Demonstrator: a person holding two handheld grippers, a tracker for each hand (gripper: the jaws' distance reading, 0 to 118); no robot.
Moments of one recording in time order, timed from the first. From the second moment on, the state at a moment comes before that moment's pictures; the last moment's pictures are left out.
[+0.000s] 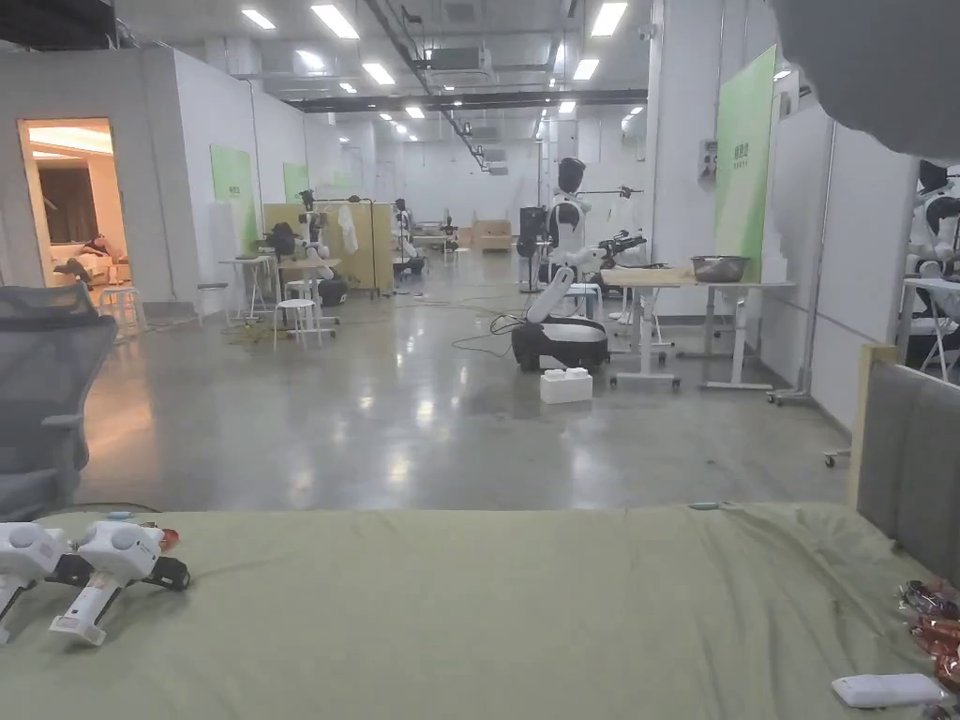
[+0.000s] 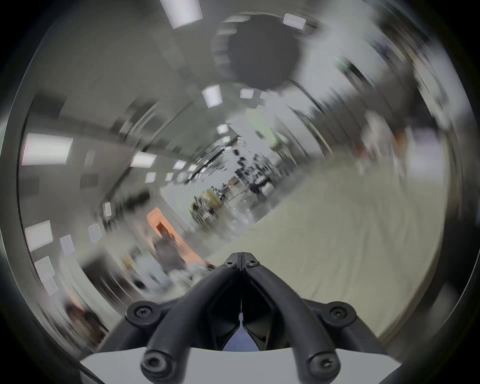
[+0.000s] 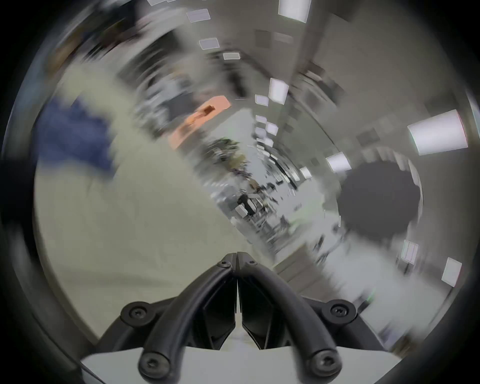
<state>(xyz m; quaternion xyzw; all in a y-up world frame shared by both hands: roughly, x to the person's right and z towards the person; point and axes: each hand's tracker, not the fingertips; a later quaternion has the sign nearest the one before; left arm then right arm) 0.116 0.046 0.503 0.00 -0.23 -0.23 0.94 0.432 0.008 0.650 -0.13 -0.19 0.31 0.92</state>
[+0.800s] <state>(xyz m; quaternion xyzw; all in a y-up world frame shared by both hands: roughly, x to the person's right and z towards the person) 0.084 0.038 0.511 -0.01 -0.25 -0.01 0.97 0.454 0.010 0.682 -0.04 -0.23 -0.02 0.97</state>
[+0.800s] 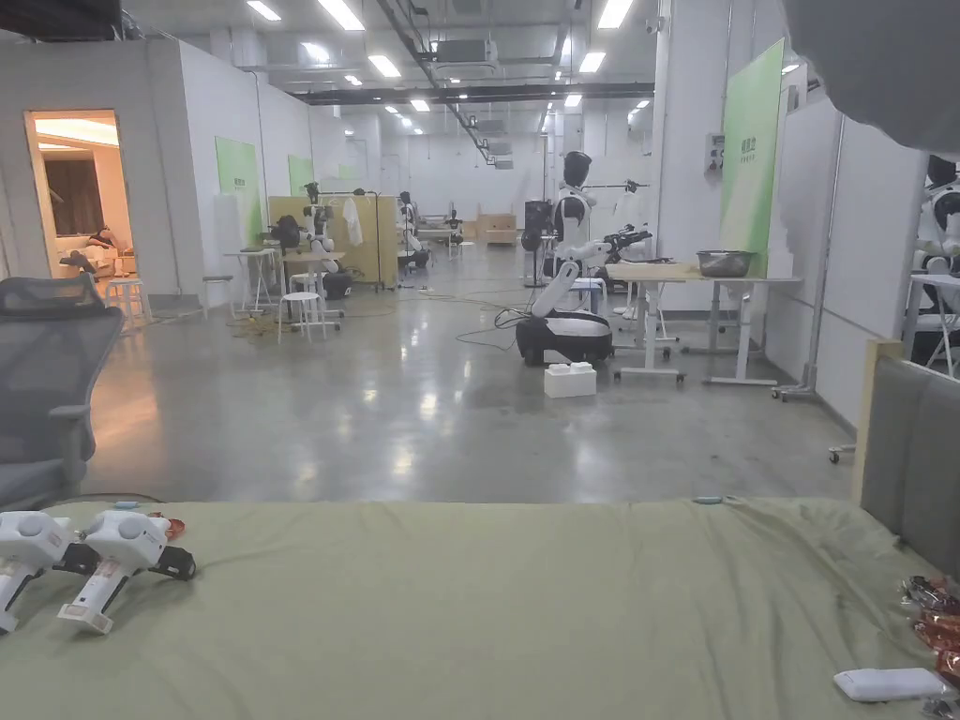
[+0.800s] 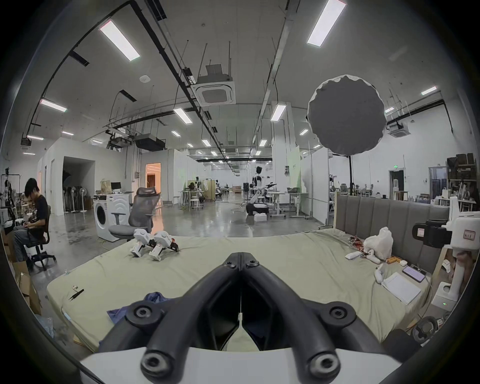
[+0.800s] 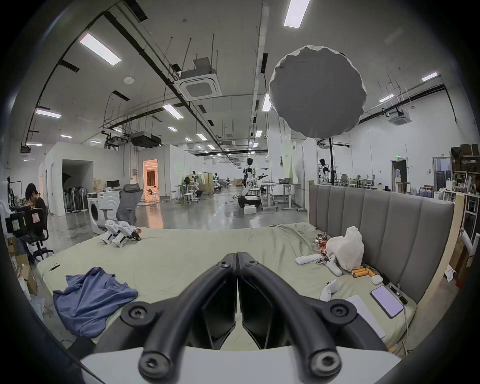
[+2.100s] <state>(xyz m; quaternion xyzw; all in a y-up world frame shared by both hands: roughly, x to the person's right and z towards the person) -0.002 -0.086 0.368 -0.26 -0.15 0.03 0.95 0.460 -0.061 0.621 -0.17 -0.17 -0.06 0.97</state>
